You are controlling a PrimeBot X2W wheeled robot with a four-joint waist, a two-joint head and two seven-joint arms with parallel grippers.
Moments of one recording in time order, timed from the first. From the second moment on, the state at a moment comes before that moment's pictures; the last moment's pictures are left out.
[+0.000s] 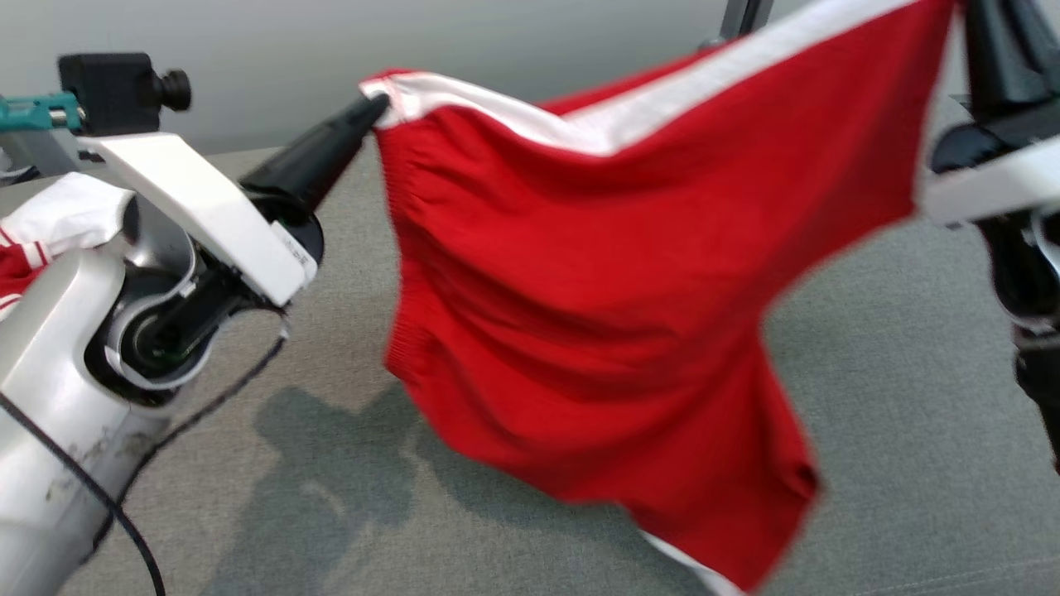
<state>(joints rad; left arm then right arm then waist) -0.73 0.53 -0.58 -0.03 -1.42 0.03 0.28 -0.71 -0.38 0.23 0.11 0.56 0.13 -0.11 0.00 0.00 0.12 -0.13</state>
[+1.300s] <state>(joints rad) -0.59 0.30 -0.53 0.56 -0.47 -0.13 -0.26 -0.64 -0.14 0.35 0.67 0.50 0.13 -0.26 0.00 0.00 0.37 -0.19</state>
